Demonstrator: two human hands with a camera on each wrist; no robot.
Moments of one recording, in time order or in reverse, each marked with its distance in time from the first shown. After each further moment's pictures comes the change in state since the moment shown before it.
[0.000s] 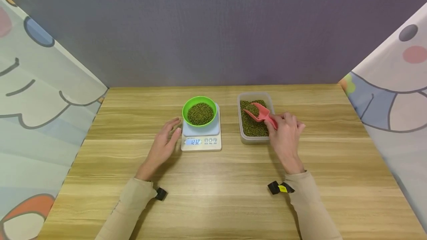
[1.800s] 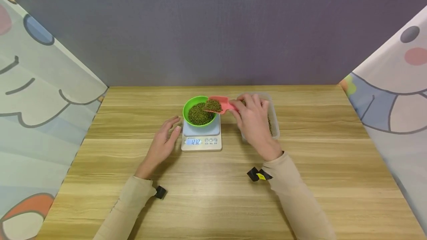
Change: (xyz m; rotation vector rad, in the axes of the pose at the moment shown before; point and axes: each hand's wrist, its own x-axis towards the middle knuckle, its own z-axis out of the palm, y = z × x) left_hand 0.004 0.001 -0.003 0.007 0.012 -0.003; right_hand 0.042 -0.087 0.013 0.000 -0.091 -0.438
